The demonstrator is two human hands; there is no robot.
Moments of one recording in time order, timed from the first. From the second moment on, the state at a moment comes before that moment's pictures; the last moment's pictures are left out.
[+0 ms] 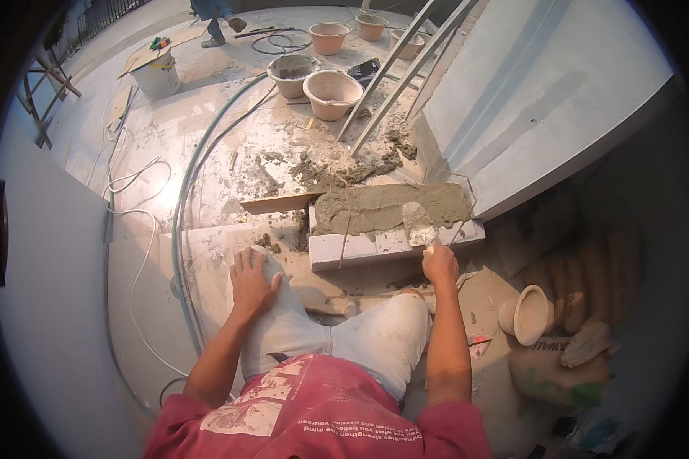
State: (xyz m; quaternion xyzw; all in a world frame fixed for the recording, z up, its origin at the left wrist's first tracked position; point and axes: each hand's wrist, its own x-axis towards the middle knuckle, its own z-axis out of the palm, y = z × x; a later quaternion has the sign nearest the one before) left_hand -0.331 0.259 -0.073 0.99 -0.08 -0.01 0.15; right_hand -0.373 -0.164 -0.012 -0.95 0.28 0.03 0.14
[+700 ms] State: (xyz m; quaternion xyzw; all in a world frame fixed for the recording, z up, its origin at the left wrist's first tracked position) left_hand -0.324 0.269 -0.073 0.99 -0.08 -0.05 0.13; right_hand -0.310 -0.179 -0.033 -0.67 0.47 -0.11 0.57
